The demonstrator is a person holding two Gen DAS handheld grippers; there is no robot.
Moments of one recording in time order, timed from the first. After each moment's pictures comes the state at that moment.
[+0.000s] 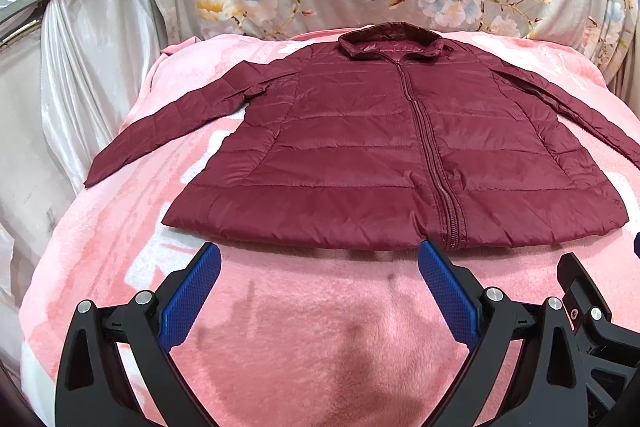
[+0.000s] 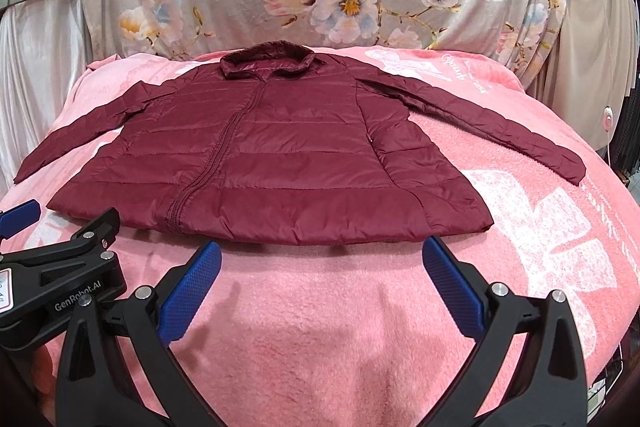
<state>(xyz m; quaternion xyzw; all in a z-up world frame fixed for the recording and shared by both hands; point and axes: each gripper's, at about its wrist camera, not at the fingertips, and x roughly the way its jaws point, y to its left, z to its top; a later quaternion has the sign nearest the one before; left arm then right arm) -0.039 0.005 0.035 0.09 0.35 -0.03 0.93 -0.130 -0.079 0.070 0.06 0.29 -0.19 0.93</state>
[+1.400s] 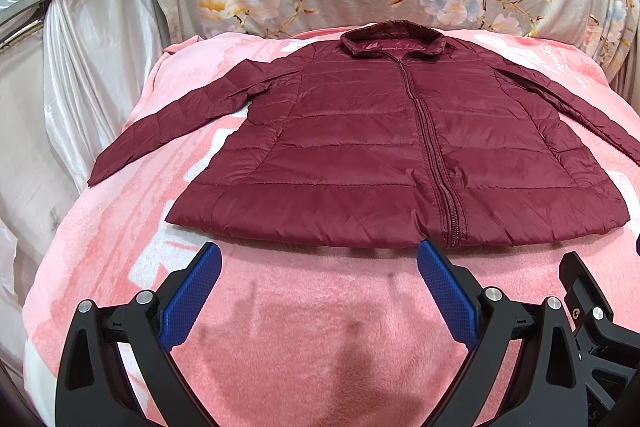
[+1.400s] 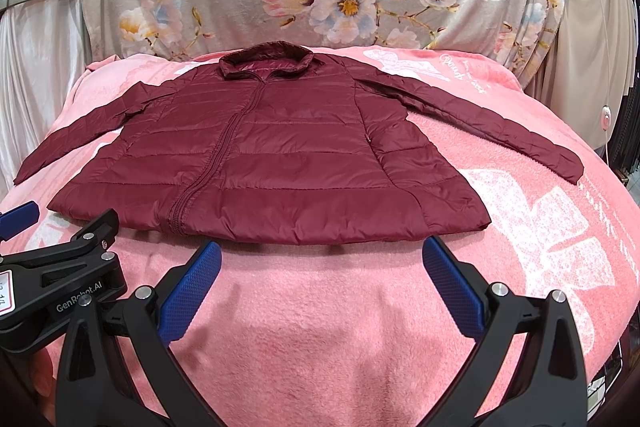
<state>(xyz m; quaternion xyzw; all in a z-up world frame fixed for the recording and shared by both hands) -0.040 0.007 0.037 0.10 0.35 -0.03 0.93 -0.130 -0.079 0.068 0.06 0.29 -0.19 0.94</state>
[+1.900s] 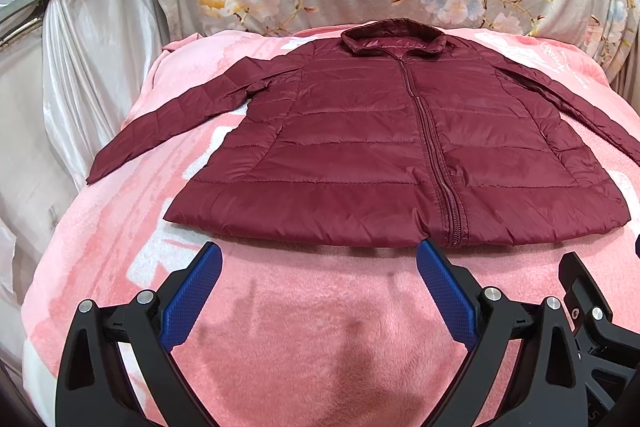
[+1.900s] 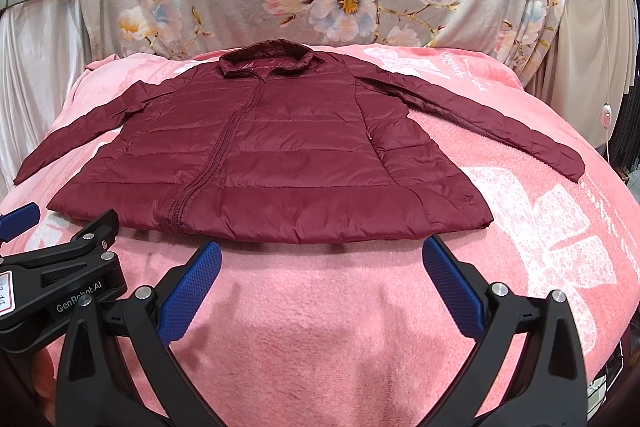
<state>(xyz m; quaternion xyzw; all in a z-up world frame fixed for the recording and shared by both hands) -0.039 0.007 0.036 0.10 0.35 -0.03 0.93 -0.130 -0.079 0.067 0.06 0.29 -0.19 0.93</state>
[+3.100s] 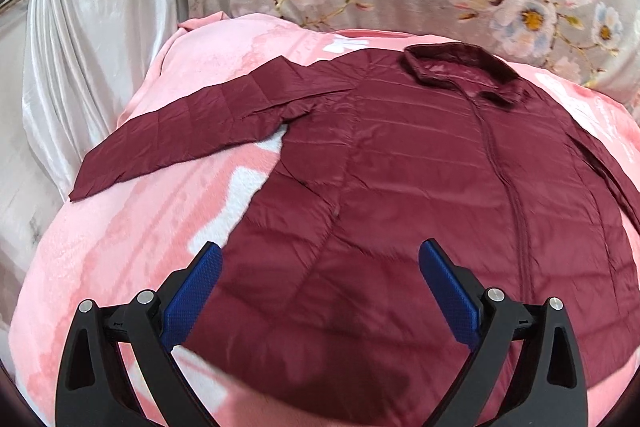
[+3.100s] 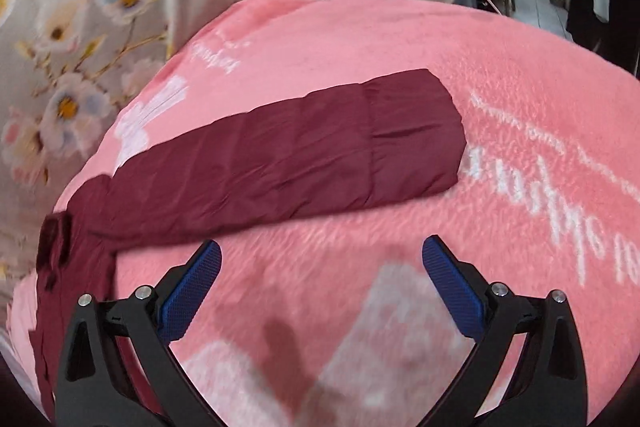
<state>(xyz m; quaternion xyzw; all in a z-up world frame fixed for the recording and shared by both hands) 0.104 0.059 0.057 0.03 0.38 0.00 0.92 -0.132 -0.479 0.028 0.37 0.26 -0.41 0.79</state>
